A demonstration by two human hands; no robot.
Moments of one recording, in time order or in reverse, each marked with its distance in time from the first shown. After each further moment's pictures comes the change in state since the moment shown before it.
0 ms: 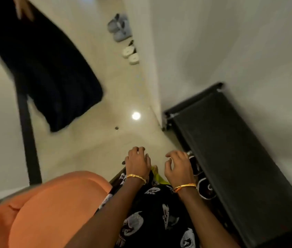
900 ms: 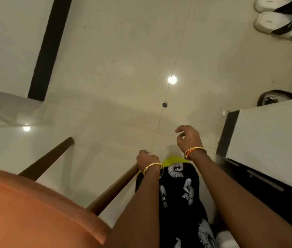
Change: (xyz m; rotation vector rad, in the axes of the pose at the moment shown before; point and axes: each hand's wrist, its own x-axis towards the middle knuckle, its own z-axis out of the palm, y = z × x) left_hand 0.162 -0.158 0.144 -1.014 -0.047 -1.401; right_hand 0.206 -0.008 0.320 -0.185 -0.791 -0.164
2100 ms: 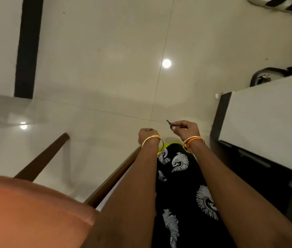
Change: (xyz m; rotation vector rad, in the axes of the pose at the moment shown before) left_hand 0.003 0.045 0.016 -0.242 -0.067 -0.070; right_hand -0.012 0.021 -0.002 0.614 -0.023 0.430
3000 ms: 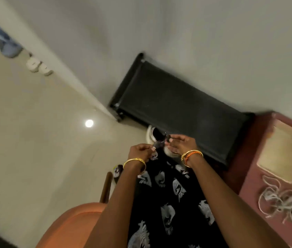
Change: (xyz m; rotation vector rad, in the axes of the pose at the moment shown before) left_hand -0.310 -0.151 -0.075 1.068 -0.903 0.620; right_hand -0.408 0.147 -0.114 1.362 0.723 0.191
